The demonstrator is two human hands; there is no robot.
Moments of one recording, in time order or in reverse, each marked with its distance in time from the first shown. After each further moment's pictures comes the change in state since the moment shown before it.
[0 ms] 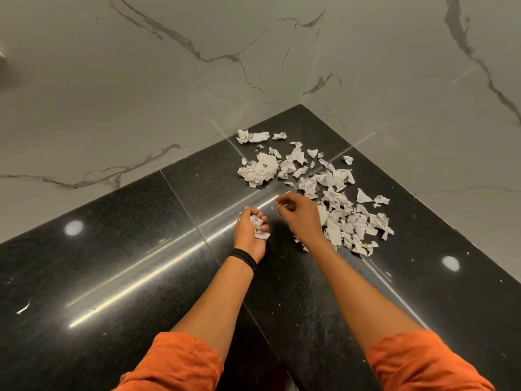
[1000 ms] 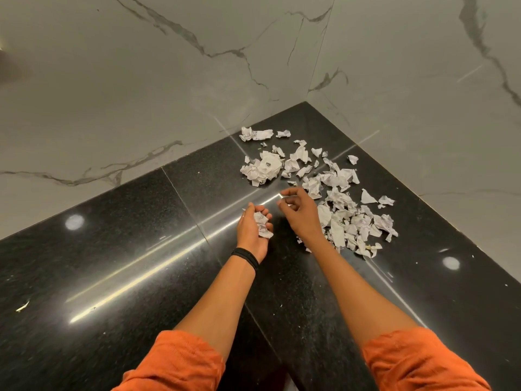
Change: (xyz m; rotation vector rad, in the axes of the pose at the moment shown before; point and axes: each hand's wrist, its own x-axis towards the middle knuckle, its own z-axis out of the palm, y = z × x) left_hand 0.001 -0.002 0.004 0.061 -0.018 0.043; right_hand 0.005 0.002 0.008 0.249 0.008 0.106
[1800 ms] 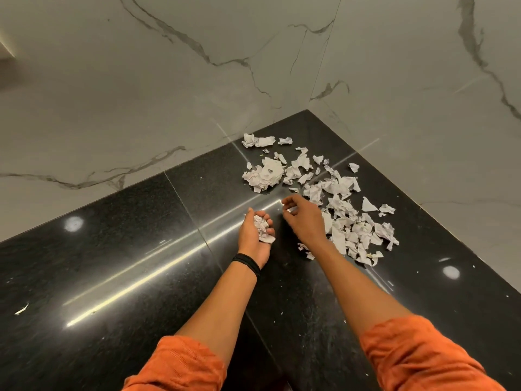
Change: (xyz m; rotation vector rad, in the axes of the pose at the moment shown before) left_hand -0.002 0.005 0.002 -0.087 -0.029 -0.059; right_hand 0.018 0.010 -0.002 -0.444 -0.033 -0.079
